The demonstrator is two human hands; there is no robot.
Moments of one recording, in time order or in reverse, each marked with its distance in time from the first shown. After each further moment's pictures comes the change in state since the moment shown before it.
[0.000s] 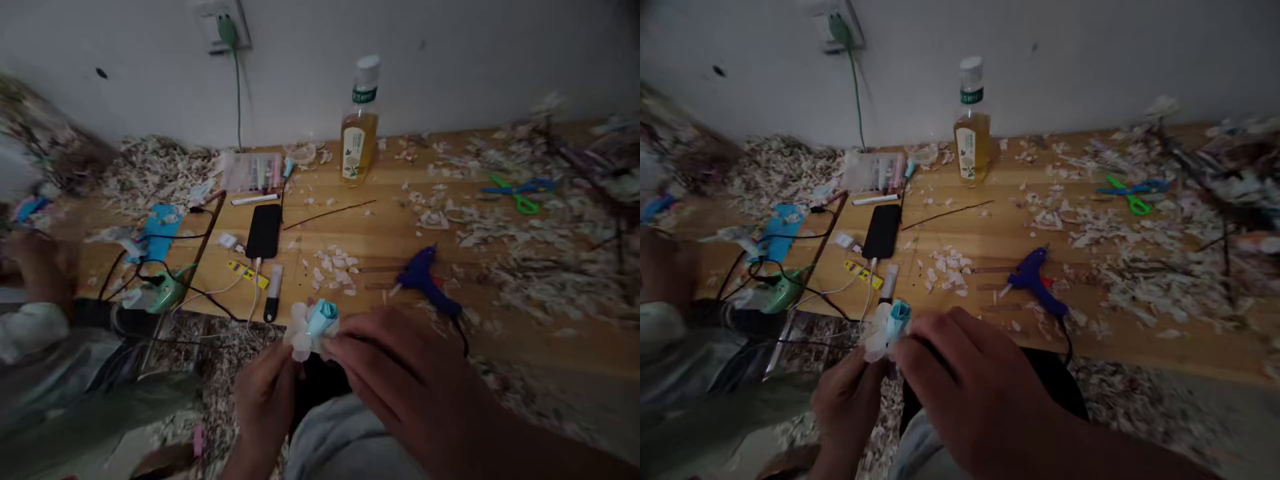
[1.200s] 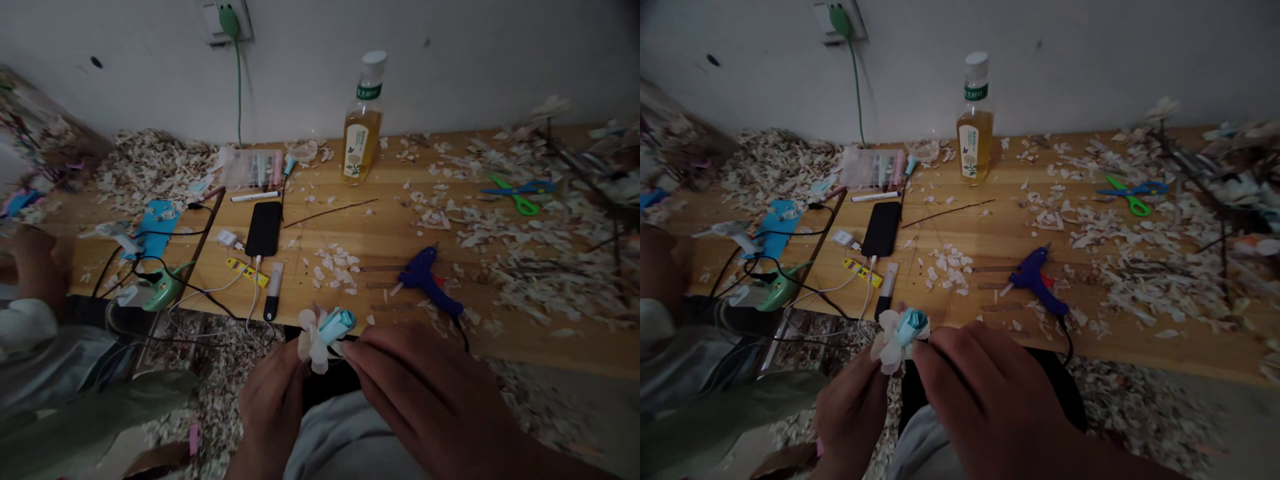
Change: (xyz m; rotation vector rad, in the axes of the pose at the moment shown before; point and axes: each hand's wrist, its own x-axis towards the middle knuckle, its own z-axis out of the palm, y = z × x) left_hand -0.008 -0.013 -0.006 0.192 -0.064 0.364; right_hand -0.016 -0.002 0.005 -0.184 0.086 -0.018
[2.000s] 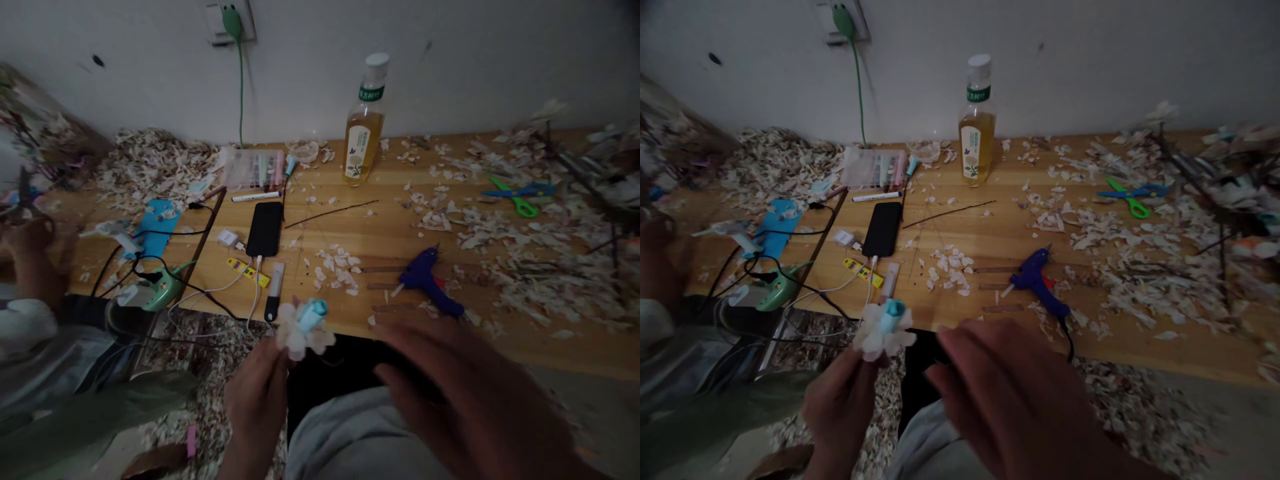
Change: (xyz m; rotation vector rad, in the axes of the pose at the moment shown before) left_hand -0.005 -0.019 -0.007 0.098 0.084 -0.160; right_hand -0.001 0.005 -0.013 -0.083 0.081 0.104
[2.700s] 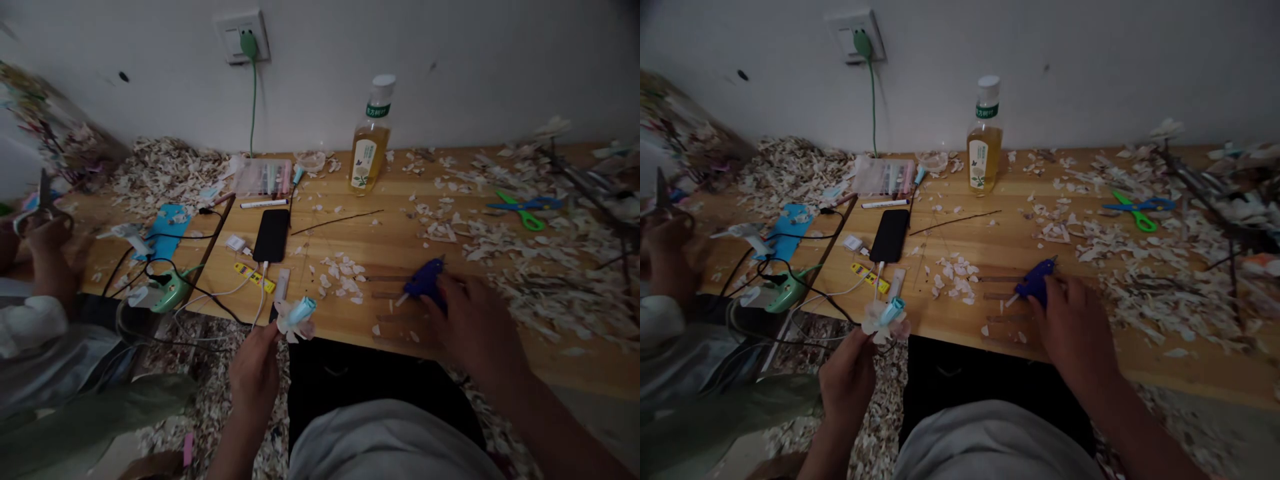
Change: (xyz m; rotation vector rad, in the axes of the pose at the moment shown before) left_hand 0.013 -0.036 0.017 0.019 0.014 0.129; right_hand -0.043 0.126 0.047 -0.619 -0.170 0.384
